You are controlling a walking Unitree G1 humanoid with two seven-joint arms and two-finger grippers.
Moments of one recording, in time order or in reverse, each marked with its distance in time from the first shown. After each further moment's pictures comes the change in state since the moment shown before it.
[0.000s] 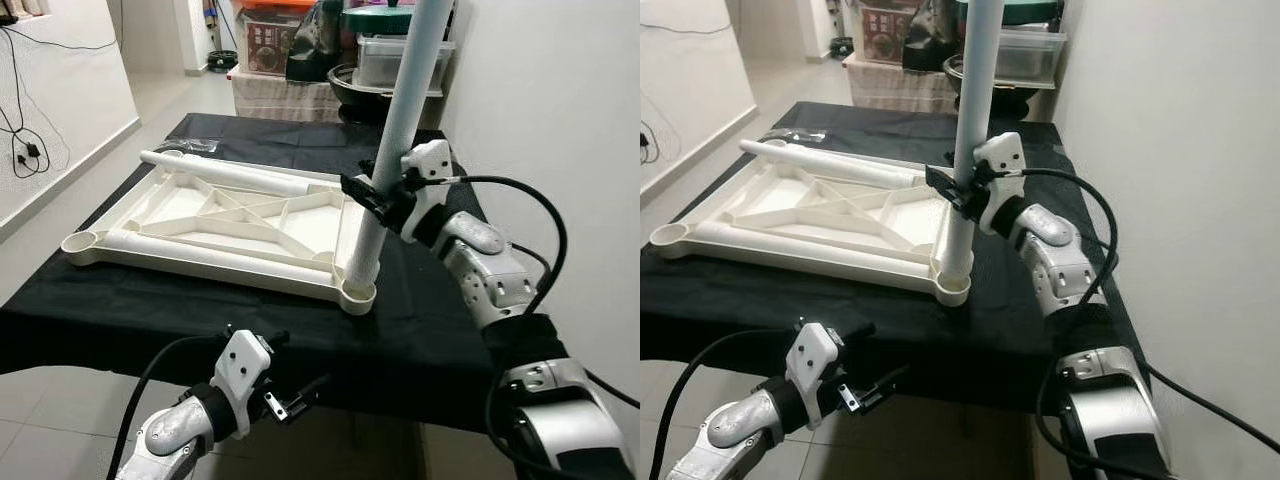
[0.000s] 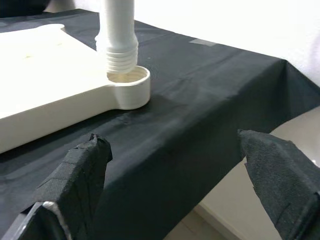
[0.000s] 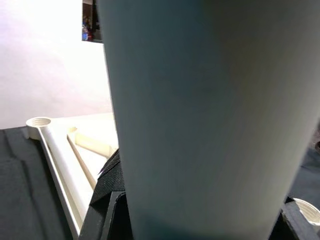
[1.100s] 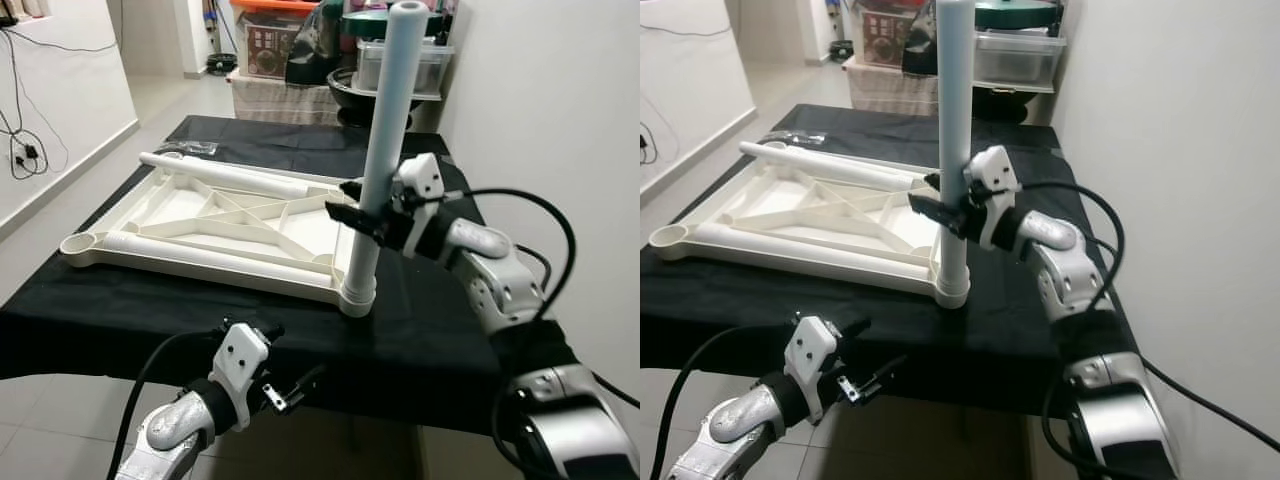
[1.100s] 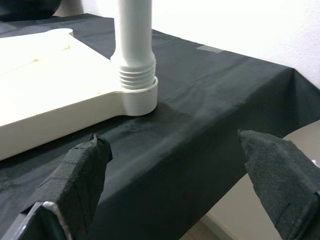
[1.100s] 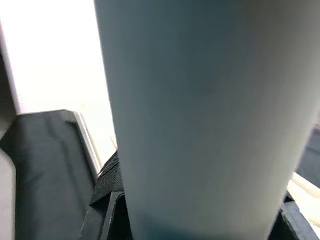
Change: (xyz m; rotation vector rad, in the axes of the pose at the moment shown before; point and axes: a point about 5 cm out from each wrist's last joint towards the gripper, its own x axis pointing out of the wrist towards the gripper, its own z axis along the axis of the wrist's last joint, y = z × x) left arm 0.003 0.003 -0.001 -0.021 -0.003 0.040; right arm 0.009 0.009 -0.010 0.080 0.109 0.116
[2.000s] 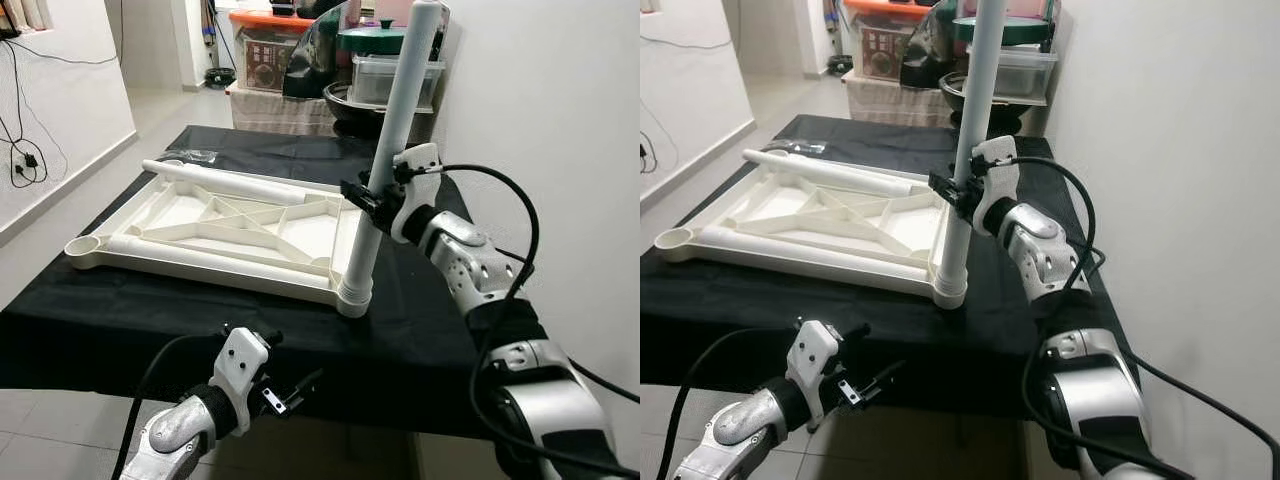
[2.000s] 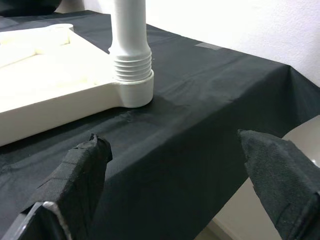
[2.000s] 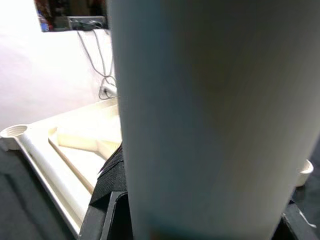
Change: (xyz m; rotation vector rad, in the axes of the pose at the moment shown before) left arm 0.002 -0.002 -0.008 -0.028 0.027 -0.004; right arm 0.008 -0.019 -0.014 0.152 0.062 -0.293
